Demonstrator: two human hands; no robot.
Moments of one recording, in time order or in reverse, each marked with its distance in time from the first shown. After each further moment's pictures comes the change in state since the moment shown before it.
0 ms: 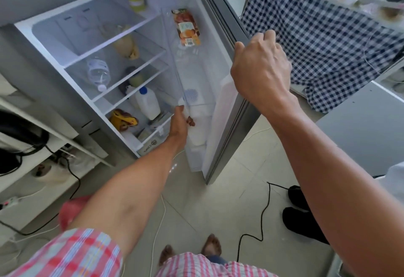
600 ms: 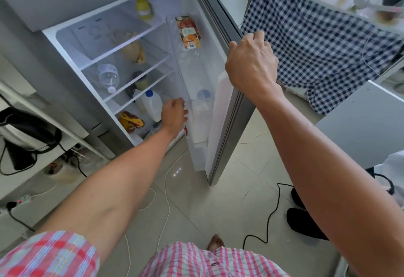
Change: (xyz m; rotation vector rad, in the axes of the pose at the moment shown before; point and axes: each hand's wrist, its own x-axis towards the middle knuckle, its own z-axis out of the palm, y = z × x) left_hand -0.036 0.041 -0.021 0.246 -0.020 0.205; right_hand -0.004 -0.007 -0.005 0.004 -0.018 0.024
